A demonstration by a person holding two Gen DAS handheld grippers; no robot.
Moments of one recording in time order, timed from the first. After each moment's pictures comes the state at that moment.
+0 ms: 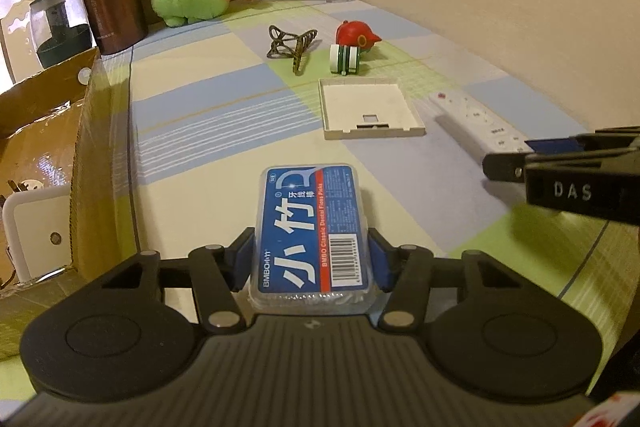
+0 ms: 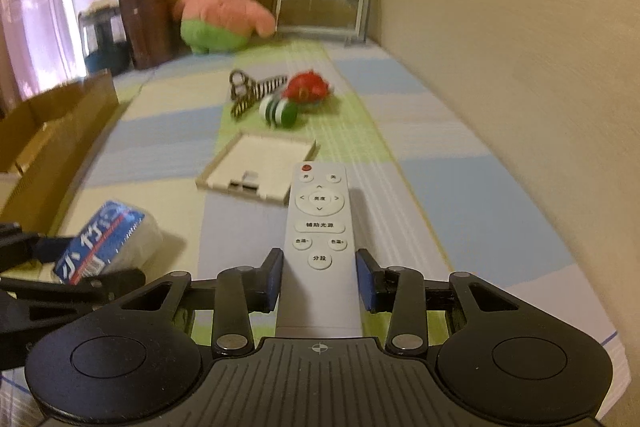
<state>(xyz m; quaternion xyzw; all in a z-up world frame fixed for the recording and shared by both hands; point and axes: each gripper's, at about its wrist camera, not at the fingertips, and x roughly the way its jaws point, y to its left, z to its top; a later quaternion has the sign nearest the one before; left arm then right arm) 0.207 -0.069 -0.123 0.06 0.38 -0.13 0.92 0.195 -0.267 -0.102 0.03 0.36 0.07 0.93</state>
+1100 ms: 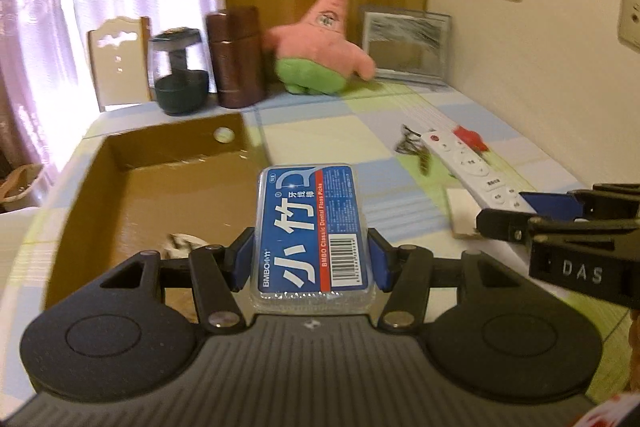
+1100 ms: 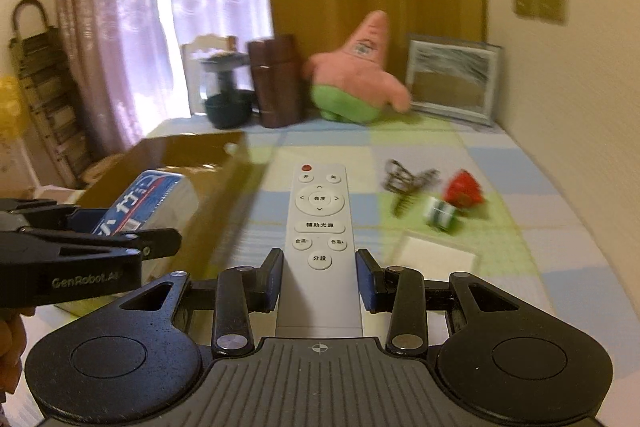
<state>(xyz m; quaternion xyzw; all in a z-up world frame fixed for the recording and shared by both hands) 0.200 0.035 -0.038 0.02 0.30 -0.02 0.95 0.205 -0.164 -0.041 0.02 0.29 0.22 0.93</state>
